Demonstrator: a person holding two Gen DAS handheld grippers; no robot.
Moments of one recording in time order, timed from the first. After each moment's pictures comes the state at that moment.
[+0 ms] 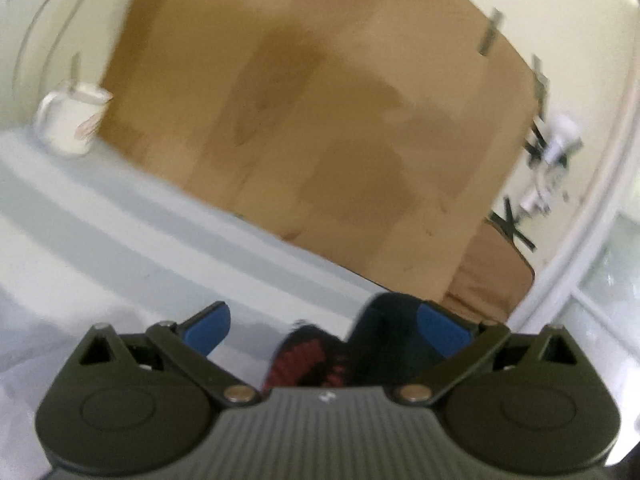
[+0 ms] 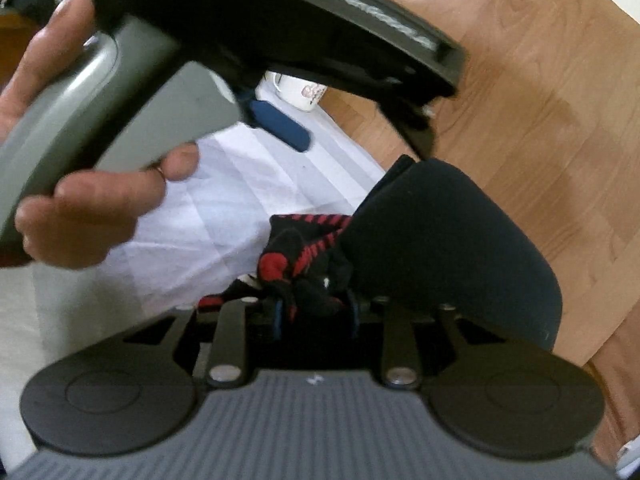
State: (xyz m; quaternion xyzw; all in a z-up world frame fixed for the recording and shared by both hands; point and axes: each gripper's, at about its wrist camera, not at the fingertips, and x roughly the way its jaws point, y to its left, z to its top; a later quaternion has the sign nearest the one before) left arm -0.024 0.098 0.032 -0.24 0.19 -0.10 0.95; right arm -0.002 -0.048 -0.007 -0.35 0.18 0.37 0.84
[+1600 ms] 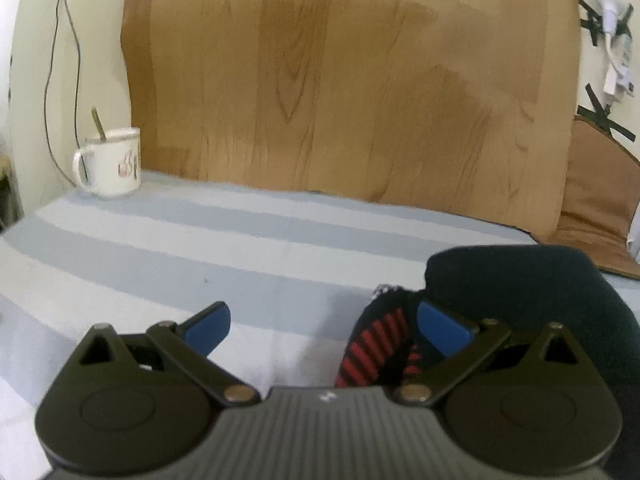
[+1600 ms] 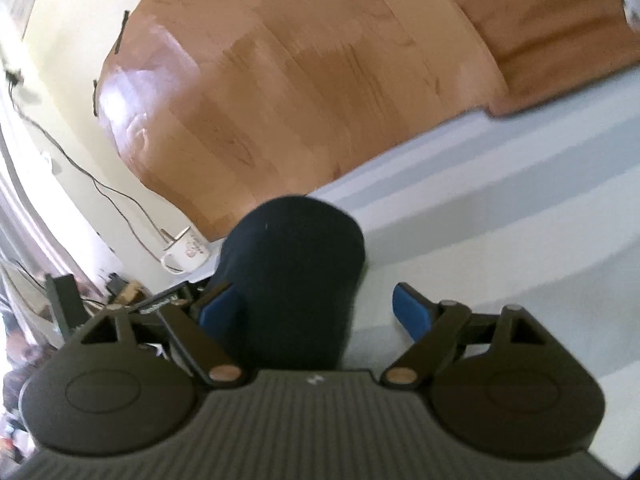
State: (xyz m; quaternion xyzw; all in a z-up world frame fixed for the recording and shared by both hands) left arm 0.013 0.054 0.014 -0.09 0.26 0.04 0.96; right arm 0.073 -0.245 -0.001 0.24 0.31 0.28 0.88
